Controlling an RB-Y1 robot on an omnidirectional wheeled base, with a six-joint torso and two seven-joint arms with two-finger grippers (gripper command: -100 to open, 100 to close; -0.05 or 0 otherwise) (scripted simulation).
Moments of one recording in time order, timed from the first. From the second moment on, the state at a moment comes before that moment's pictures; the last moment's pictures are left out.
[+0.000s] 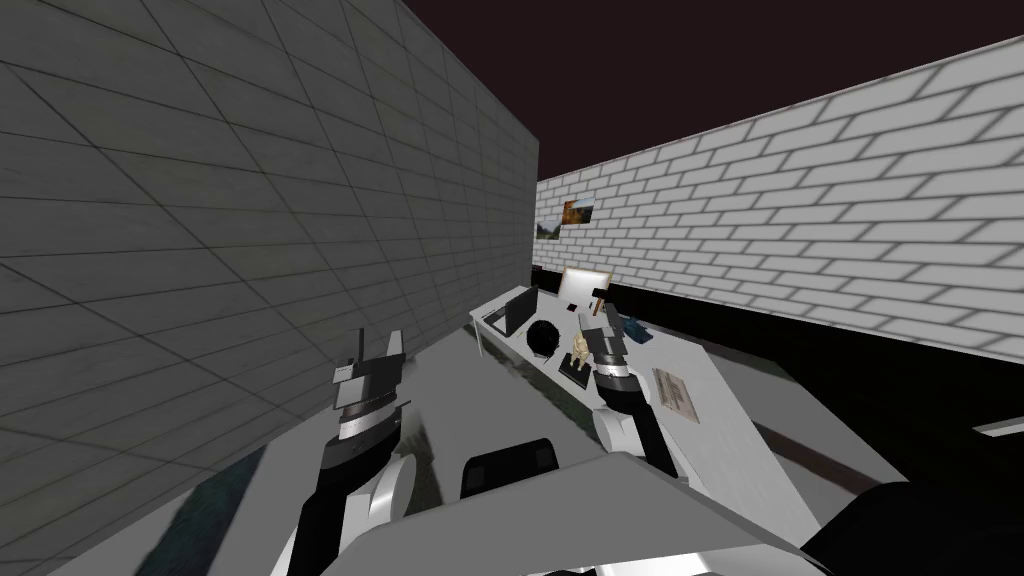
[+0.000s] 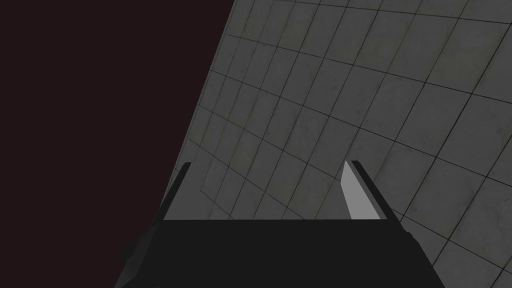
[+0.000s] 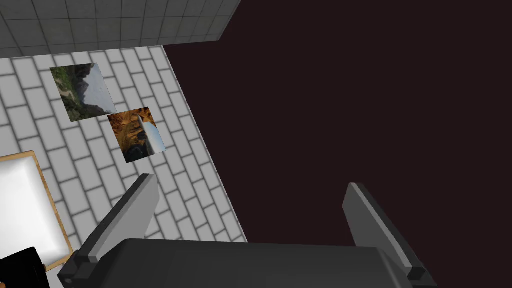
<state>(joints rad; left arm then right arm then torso) 0.54 -0.04 -0.05 -2.27 0.00 -0.56 0.04 0.52 -0.01 -0.03 -2.21 -0.02 -0.53 -0.10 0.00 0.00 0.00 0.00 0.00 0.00</state>
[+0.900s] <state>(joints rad) 0.54 -0.04 -0.05 -2.27 0.00 -0.56 0.04 0.52 -0.01 -0.03 -2.21 -0.02 -0.53 -0.10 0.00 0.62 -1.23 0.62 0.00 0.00</state>
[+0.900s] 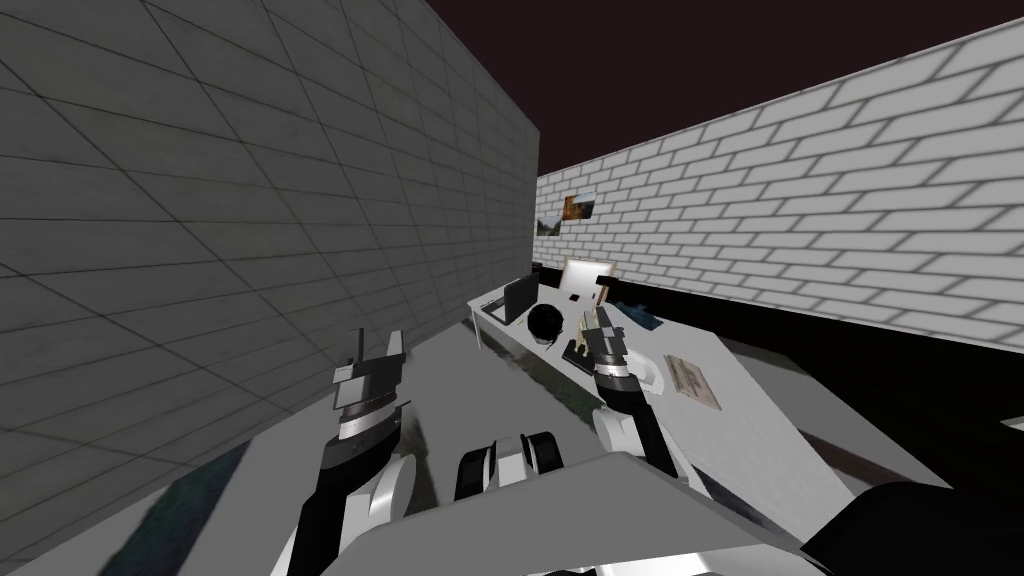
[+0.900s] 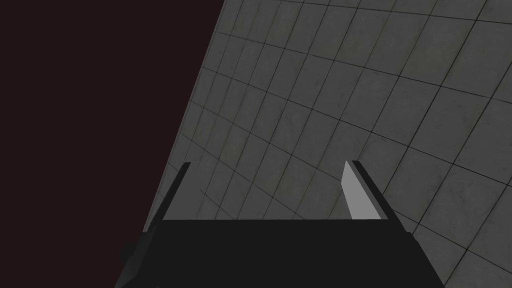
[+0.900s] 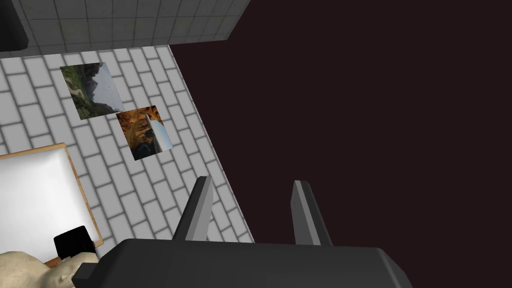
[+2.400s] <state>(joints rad) 0.54 -0.04 -0.05 -2.27 0.00 -0.56 0.04 0.48 -0.35 -0.11 -2.19 0.27 -0.57 0.11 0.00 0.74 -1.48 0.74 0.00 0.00</state>
